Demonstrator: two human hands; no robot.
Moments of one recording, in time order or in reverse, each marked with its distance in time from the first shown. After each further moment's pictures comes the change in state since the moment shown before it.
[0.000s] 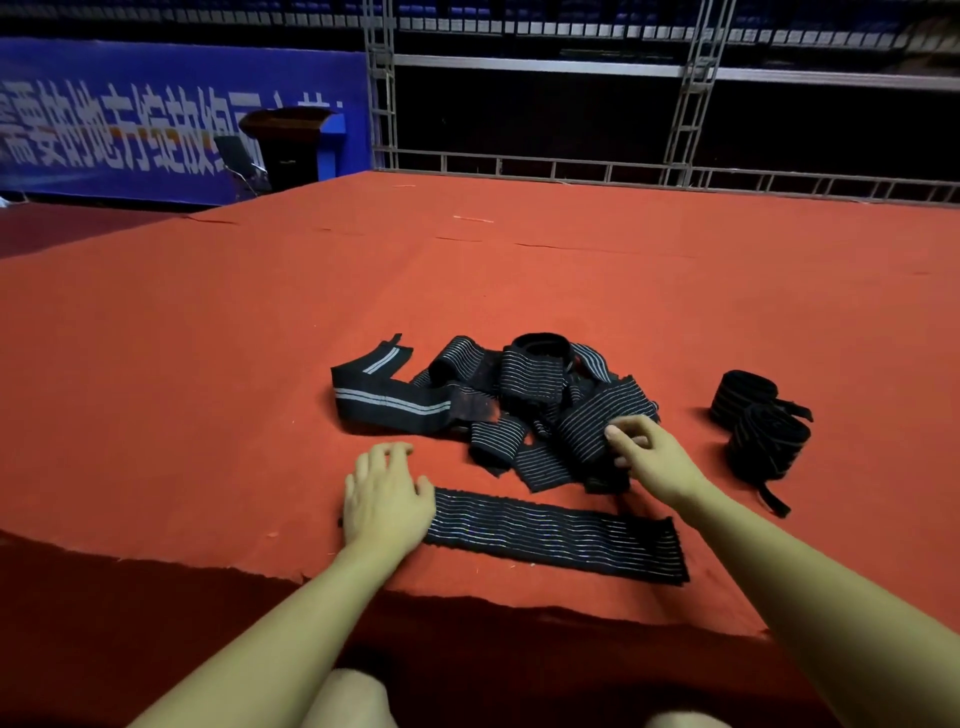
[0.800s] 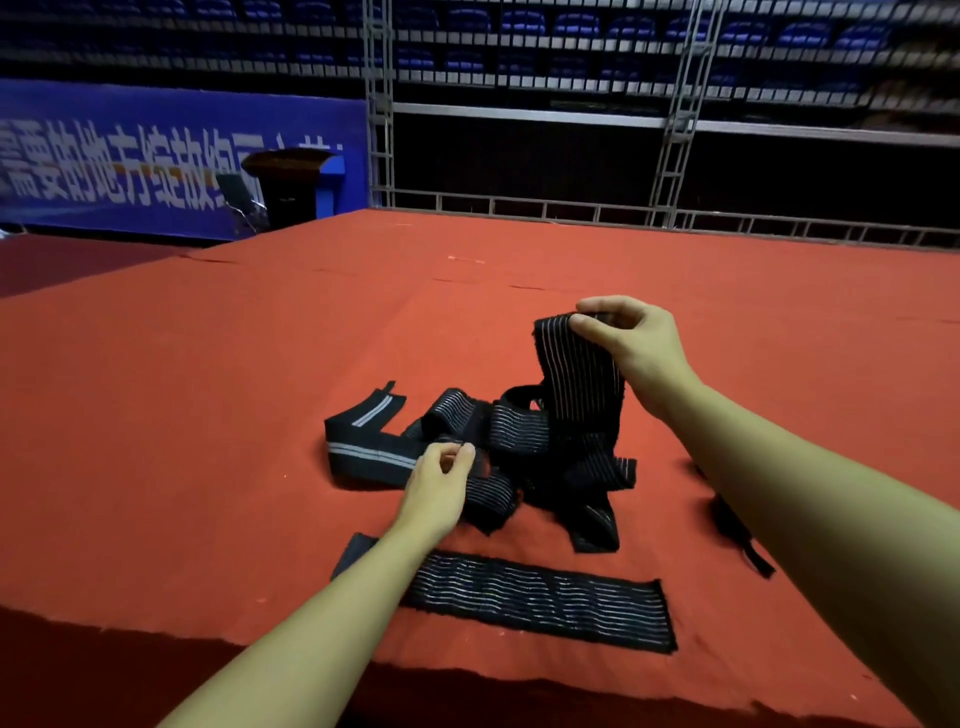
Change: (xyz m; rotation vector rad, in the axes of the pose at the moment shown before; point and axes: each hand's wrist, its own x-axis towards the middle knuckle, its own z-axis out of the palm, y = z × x) left_hand 0.047 0.075 -0.034 -0.768 -0.236 -0.105; right_hand 0.052 -0.179 -0.059 0.460 0.107 -0.370
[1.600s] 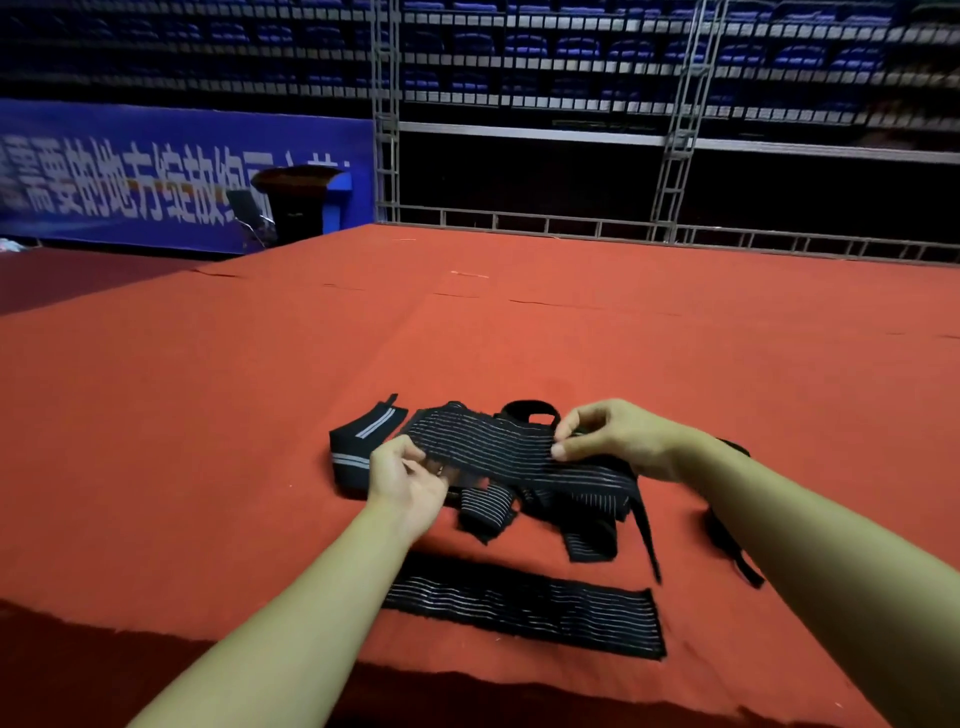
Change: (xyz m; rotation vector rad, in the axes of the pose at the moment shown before) left_hand -0.009 0.042 -0.030 -1.466 -0.081 -0.281; right_hand -0.042 0.015 -0.023 -0.166 -0.677 0.401
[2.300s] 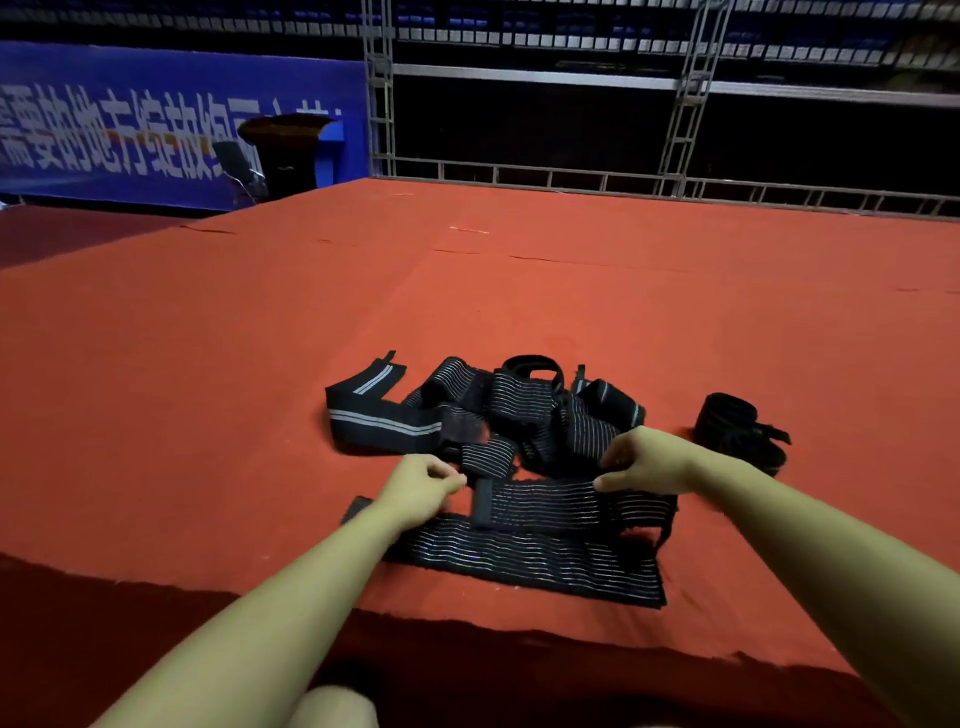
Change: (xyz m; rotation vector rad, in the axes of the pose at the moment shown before) left_hand 0.026 -0.024 -0.083 1.644 0.009 0.087; right_hand -0.001 0.095 -0.006 -0.847 0.101 0.246
